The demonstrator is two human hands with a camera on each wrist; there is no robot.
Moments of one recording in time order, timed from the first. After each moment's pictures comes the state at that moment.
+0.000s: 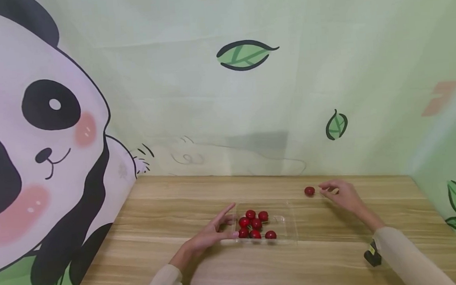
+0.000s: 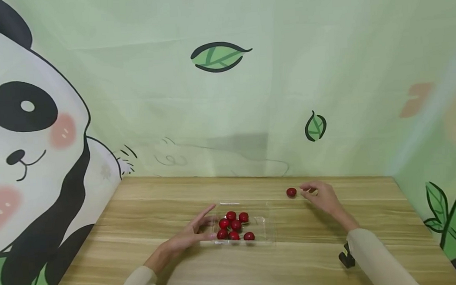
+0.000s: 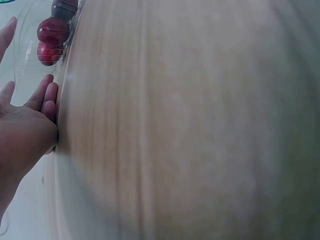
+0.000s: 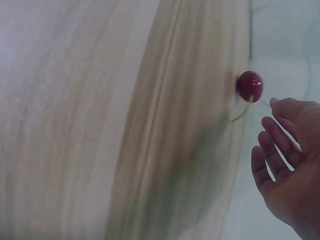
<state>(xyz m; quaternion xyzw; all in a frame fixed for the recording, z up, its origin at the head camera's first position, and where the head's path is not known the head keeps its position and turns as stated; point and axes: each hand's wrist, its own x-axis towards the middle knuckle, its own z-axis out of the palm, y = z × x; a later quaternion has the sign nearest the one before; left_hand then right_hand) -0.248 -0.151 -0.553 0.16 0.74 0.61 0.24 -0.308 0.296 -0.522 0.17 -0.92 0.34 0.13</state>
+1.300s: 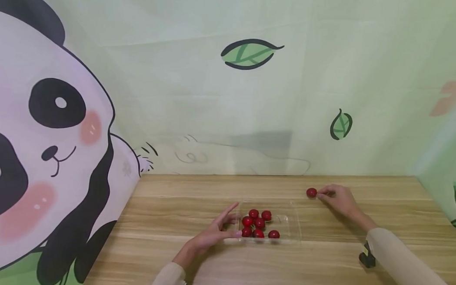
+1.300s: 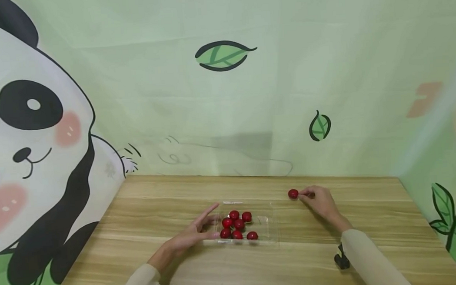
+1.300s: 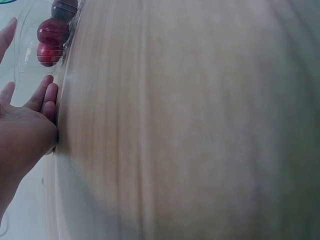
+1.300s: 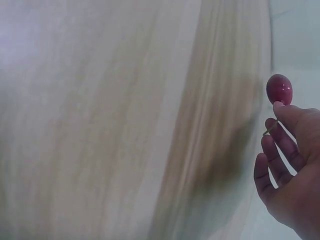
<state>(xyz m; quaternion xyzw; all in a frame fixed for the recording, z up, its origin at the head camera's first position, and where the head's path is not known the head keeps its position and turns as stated) -0.248 -0.152 -0.553 0.16 0.72 0.63 0.24 -0.312 0.282 -0.547 0.13 -0.93 0.34 0.10</state>
